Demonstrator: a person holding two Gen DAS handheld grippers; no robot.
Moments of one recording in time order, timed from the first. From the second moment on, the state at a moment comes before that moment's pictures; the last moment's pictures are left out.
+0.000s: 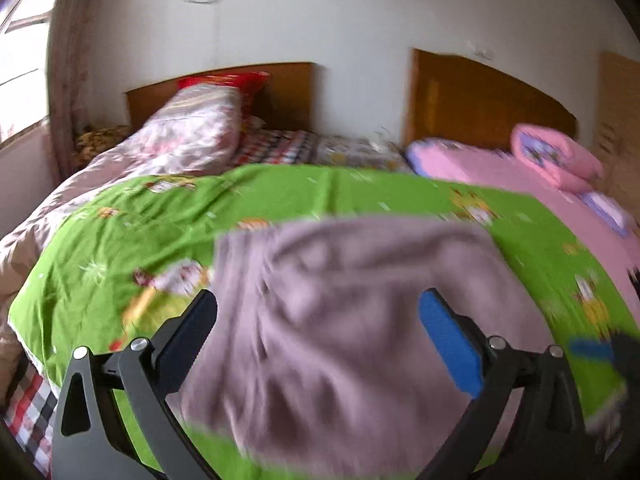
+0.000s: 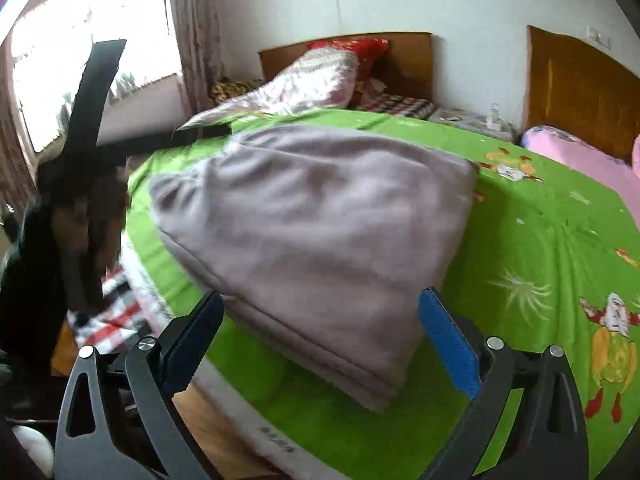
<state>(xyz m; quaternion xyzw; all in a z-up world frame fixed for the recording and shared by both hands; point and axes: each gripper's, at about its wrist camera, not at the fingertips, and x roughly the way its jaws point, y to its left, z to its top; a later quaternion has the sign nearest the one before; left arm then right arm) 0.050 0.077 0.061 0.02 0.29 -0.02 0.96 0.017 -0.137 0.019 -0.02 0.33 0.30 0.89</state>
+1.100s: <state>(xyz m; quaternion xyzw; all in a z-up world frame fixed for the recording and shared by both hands) -0.057 0.040 0.042 0.03 0.23 0.05 0.97 -0.054 -0.203 0.035 0.05 0.22 0.12 0.97</state>
